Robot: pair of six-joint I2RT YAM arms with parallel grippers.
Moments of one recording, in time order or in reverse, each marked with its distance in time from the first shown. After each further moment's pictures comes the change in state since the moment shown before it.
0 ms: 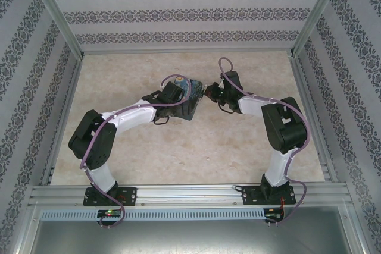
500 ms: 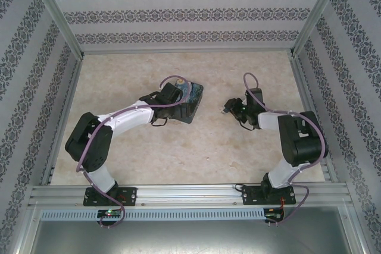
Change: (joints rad) left arm 0.000 -0.054 -0.012 -0.075 0.034 0.003; right arm -0.201 -0.222 -0.365 0.030 -0.016 0.014
